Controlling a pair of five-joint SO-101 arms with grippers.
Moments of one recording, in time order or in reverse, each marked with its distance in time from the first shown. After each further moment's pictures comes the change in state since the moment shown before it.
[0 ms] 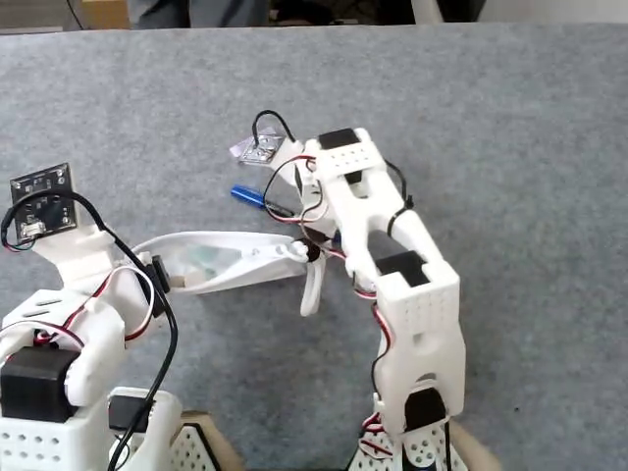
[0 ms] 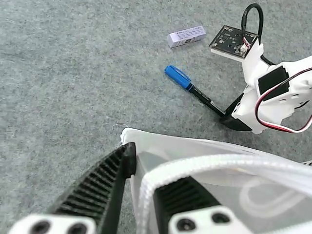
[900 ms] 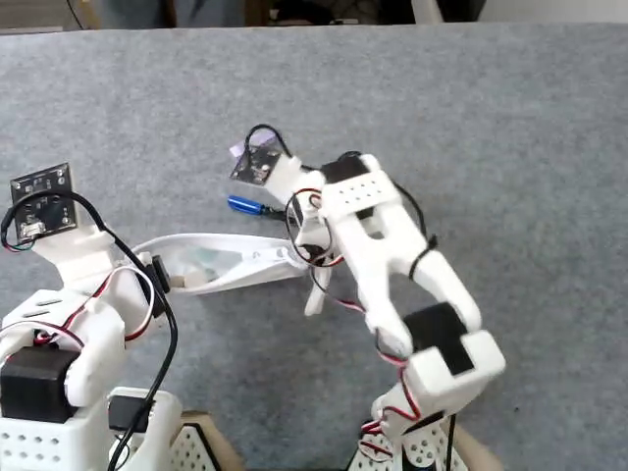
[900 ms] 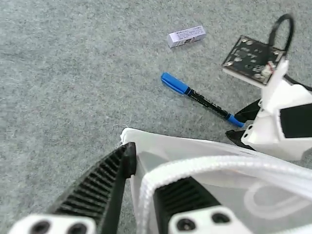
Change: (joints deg) left arm 0.0 0.0 0.0 0.0 0.0; right arm -4.5 -24.8 25.8 -6.8 -2.2
